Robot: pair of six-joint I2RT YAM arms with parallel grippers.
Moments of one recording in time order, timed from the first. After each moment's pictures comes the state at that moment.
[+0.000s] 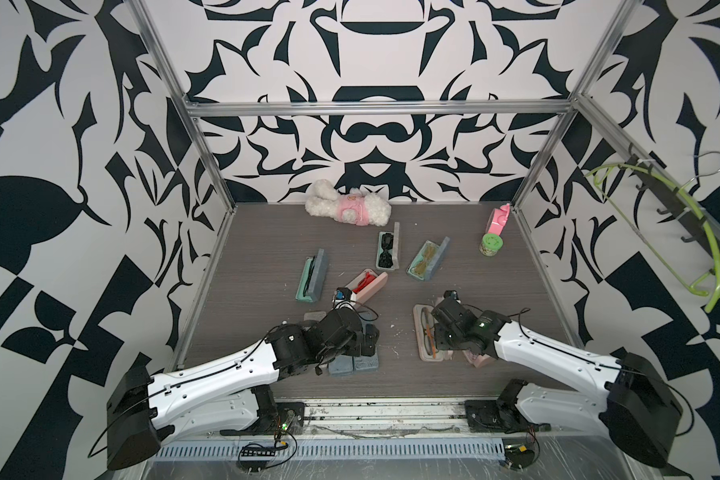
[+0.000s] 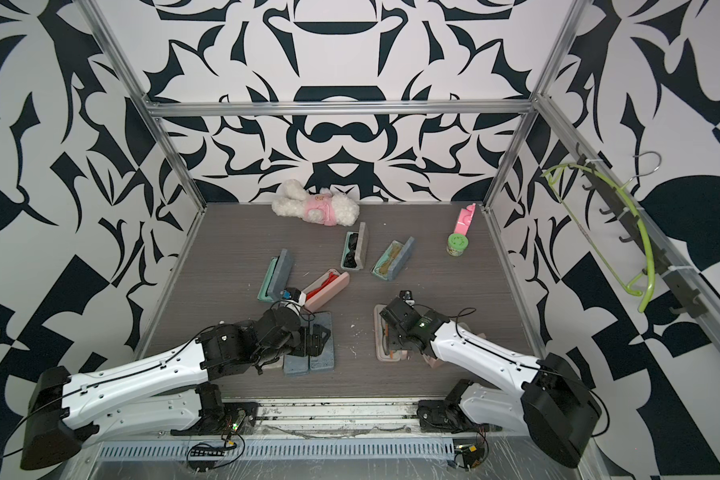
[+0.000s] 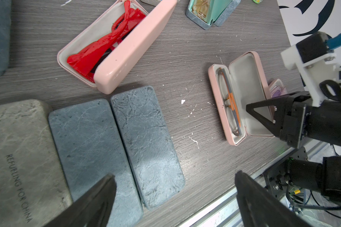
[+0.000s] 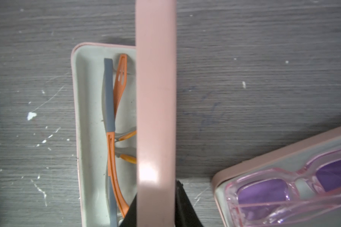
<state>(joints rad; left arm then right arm) -1.13 1.01 0.71 -0.53 -0.21 -0.86 0.77 1.17 0.61 -0.68 0.20 0.74</state>
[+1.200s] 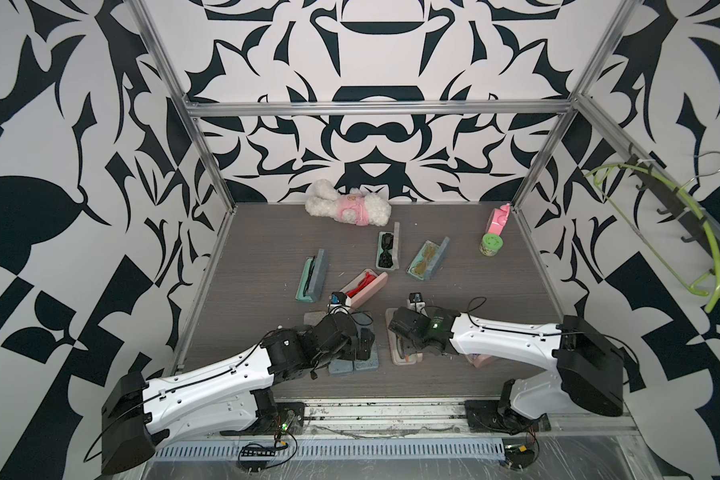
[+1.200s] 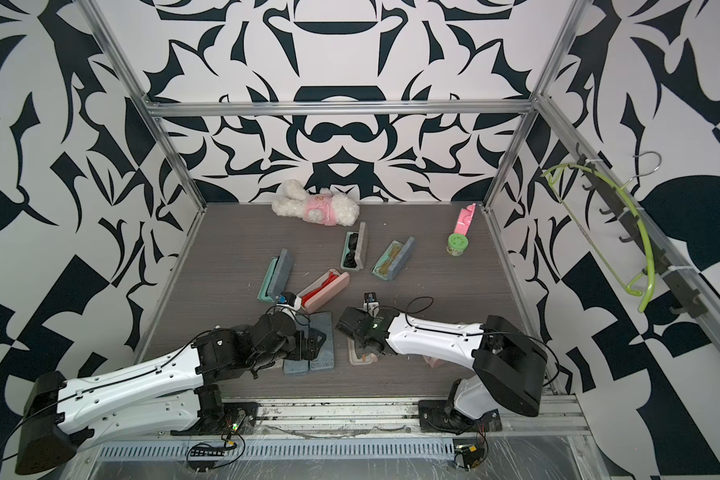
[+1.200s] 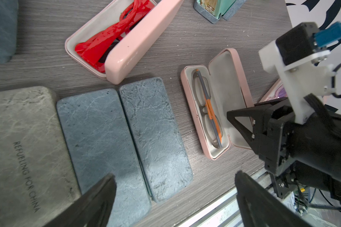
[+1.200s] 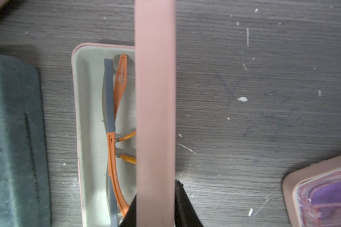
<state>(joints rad) -1.13 0.96 0.66 -0.53 -0.21 -0.88 1.05 1.48 0.85 -0.71 0.31 0.95</state>
